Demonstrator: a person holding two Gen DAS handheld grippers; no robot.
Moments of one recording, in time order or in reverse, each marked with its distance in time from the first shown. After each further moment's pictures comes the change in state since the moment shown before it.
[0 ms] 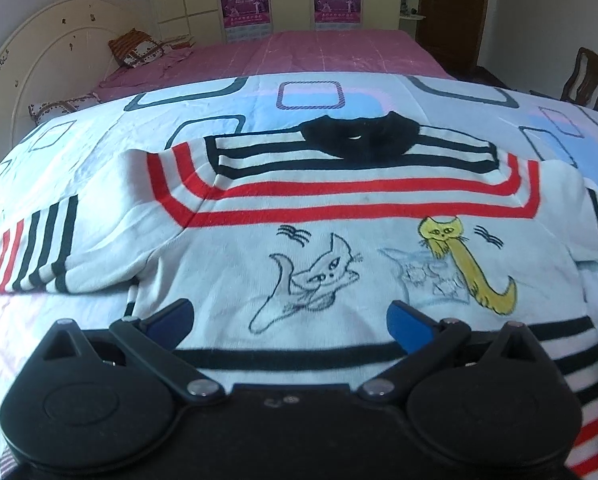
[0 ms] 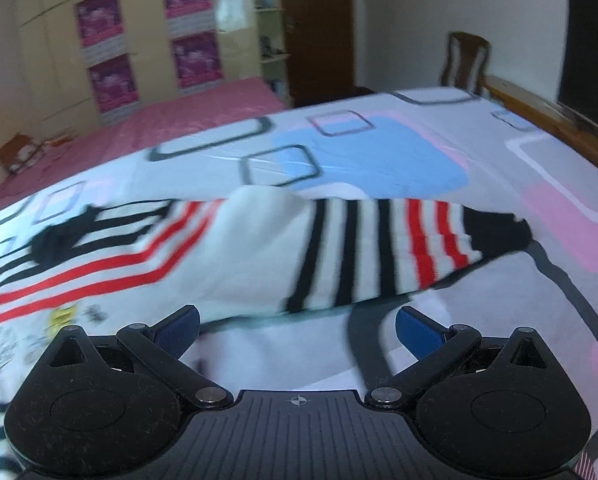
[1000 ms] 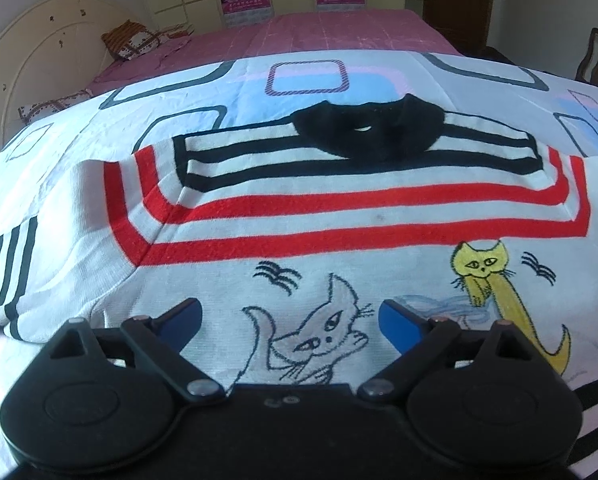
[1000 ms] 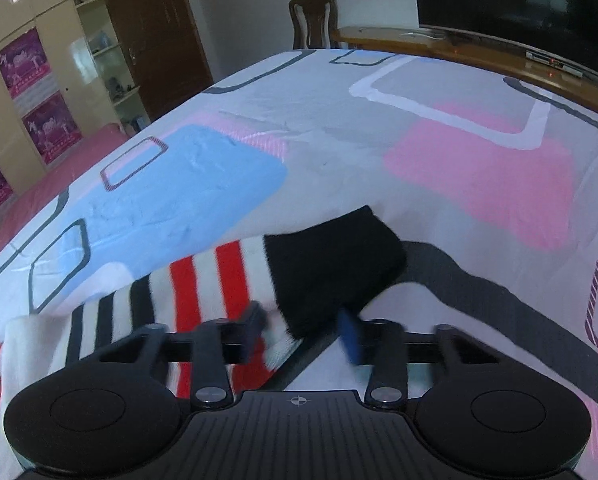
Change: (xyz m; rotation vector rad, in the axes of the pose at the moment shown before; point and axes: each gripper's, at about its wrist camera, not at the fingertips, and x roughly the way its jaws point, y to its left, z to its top) left arm 0.071 -0.017 0.031 0.018 0.051 0.035; right arm 0.091 -0.162 0.036 0.394 -0.039 -0.186
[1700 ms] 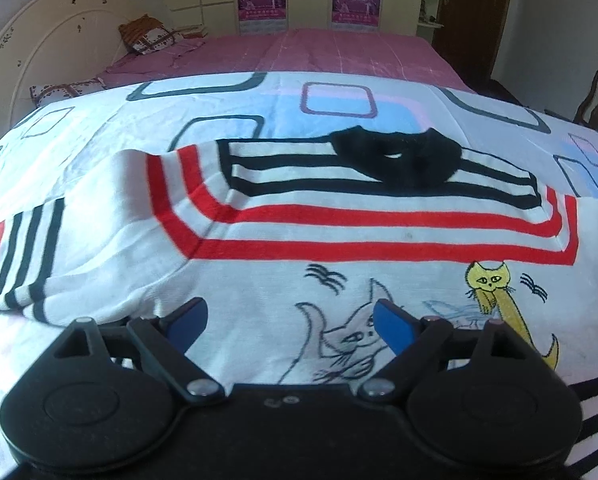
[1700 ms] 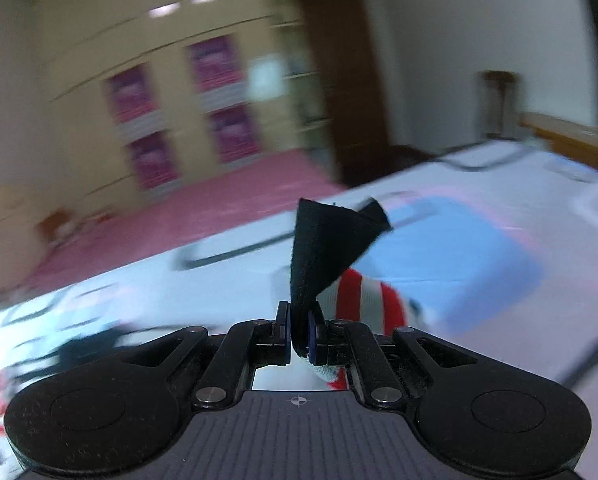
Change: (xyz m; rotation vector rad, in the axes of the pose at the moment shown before) left arm -0.025 0.050 -0.007 -0.092 -0.045 -0.053; right arm -0.104 0.187 -0.052 -0.387 -0.106 0.538
